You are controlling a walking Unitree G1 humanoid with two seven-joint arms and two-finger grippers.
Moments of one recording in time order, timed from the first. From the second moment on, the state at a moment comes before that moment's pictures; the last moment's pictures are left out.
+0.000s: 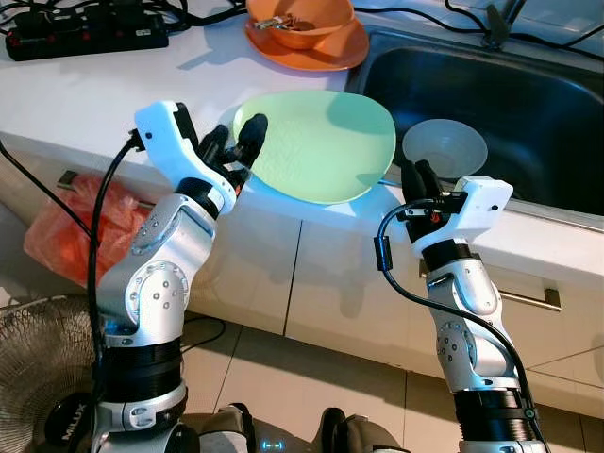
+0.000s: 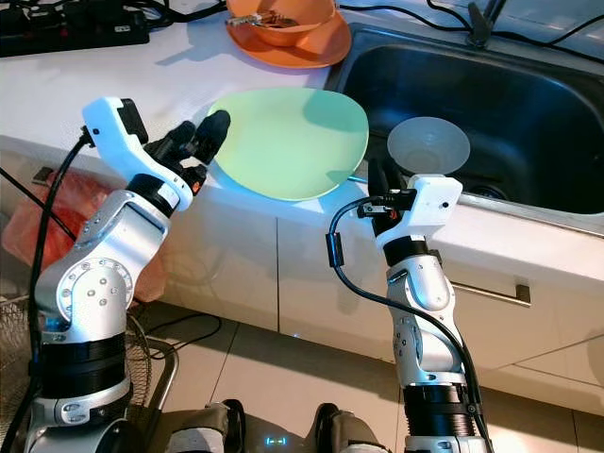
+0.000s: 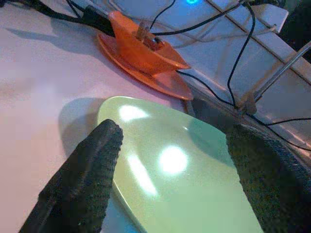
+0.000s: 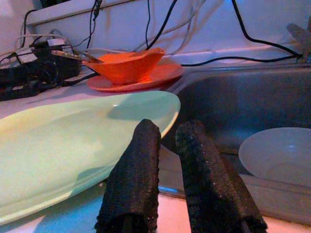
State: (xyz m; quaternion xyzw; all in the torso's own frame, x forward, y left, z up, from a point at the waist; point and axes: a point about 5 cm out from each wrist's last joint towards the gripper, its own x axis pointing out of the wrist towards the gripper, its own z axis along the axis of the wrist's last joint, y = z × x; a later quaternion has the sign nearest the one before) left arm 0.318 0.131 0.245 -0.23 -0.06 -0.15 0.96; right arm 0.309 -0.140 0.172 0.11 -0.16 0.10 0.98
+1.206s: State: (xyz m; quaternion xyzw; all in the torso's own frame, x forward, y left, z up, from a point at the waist) left arm 0.292 0.164 0.220 -0.26 -0.02 -0.24 0.94; right arm 0.310 -0.139 0.172 0.11 -0.16 0.10 0.98
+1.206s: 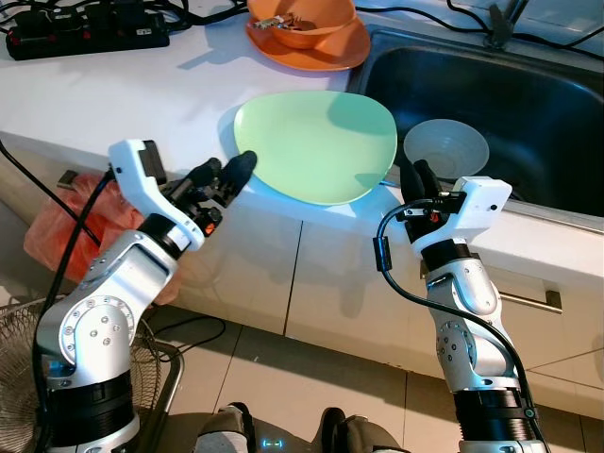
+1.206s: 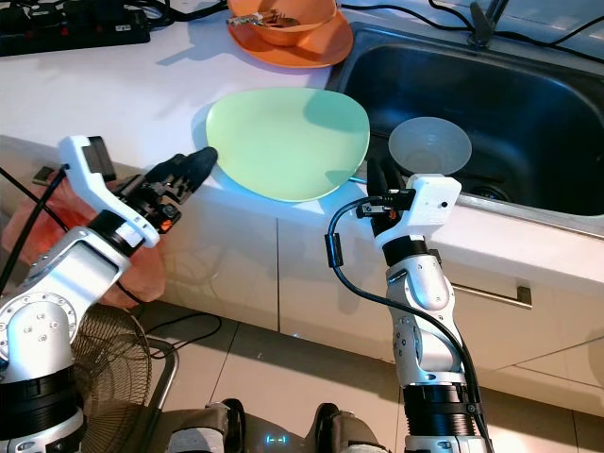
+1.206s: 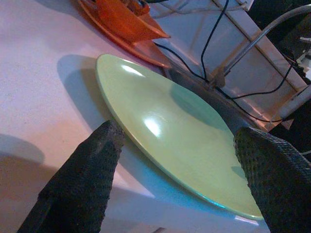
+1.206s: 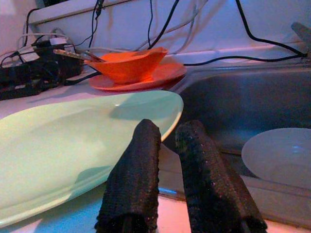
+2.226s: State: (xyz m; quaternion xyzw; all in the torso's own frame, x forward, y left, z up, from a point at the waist) left arm 0.305 0.153 0.234 -0.35 0.03 -0.23 0.91; right arm 0.310 -0.139 0.173 0.11 -0.16 0.10 0.98
